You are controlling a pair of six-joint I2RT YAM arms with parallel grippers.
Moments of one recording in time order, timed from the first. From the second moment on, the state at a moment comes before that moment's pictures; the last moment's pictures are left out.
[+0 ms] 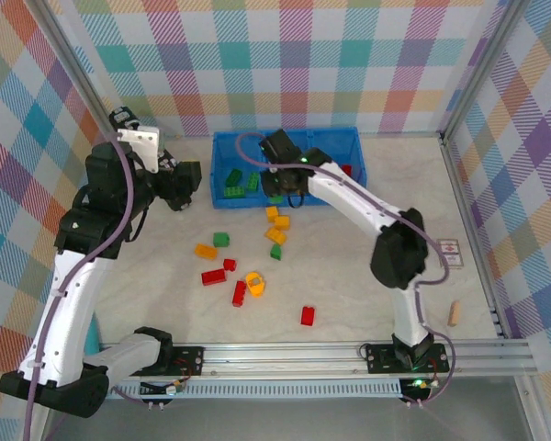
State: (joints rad) left arm -0.25 1.07 1.47 -0.79 -0.02 -0.07; right arm 0.73 2.10 2.06 -0.88 0.12 0.29
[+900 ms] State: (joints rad) left arm -0.25 1.04 1.44 -0.78 -0.05 -0.07; right arm 0.71 2.64 2.48 -0.47 0.02 -0.23
